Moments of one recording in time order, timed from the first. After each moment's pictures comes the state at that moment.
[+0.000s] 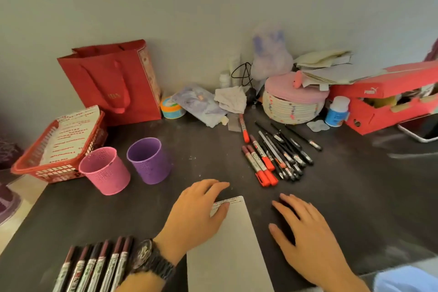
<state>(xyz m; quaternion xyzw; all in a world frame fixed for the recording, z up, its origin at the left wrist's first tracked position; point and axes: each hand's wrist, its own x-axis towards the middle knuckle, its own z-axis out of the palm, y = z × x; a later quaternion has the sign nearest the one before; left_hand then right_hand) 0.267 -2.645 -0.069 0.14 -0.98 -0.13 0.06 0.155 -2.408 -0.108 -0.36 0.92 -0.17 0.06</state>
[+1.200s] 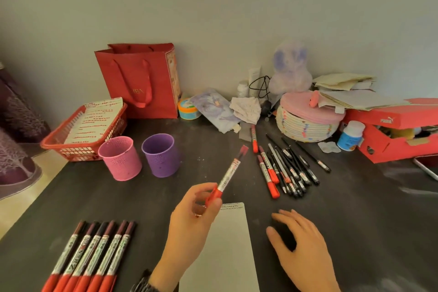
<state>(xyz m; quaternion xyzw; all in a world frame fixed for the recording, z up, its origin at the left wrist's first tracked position) 0.289 -2.592 -0.048 0.32 -0.72 -0.54 0.29 0.147 -2.413 -0.100 -0.32 0.91 -0.26 0.08</state>
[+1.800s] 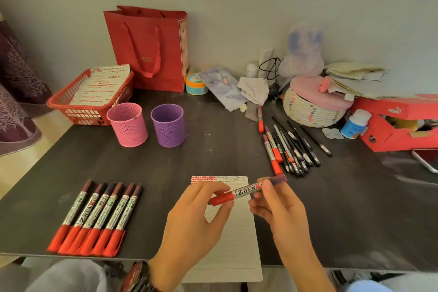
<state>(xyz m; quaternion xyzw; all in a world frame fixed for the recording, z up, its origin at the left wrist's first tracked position) 0.335 -2.564 -0.059 0.25 -0.88 -0.27 0.29 0.204 -2.445 -0.055 -0.17 0.64 -0.71 0.25</state>
